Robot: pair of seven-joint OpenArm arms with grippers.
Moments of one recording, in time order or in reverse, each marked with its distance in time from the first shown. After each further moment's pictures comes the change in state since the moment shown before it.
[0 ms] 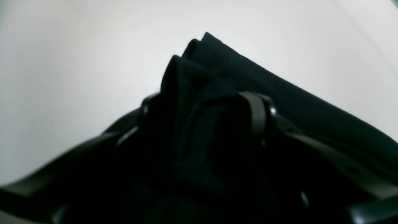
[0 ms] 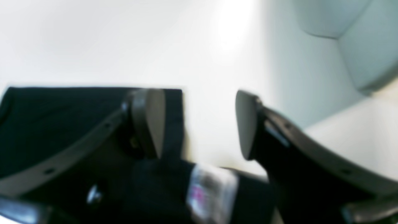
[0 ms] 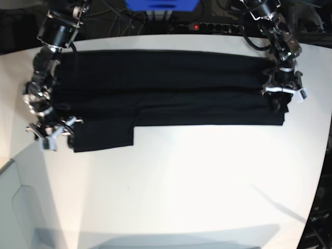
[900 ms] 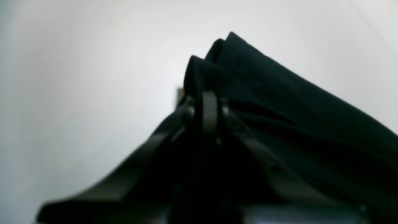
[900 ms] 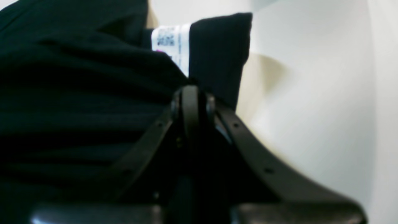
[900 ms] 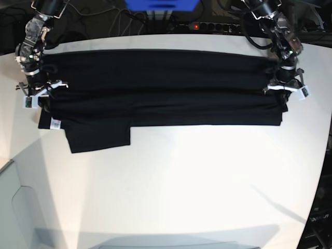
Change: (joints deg) left arm 0.0 -0.1 -1.7 -0.6 0.3 0.0 0.6; right arm -17.7 2.8 7.5 0.8 8.6 0.0 10.6
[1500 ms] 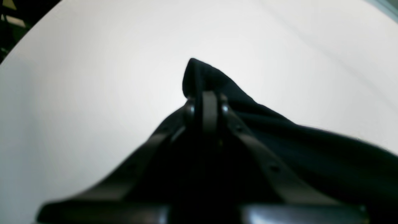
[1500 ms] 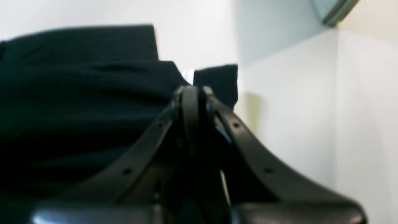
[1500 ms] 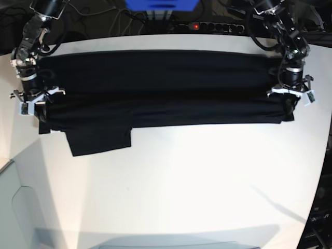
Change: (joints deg) left arm 3.4 -0.2 0.6 12.6 0.0 -0.2 1.3; right arm 0.1 0.0 0.2 7.1 0.1 0.0 -0.7
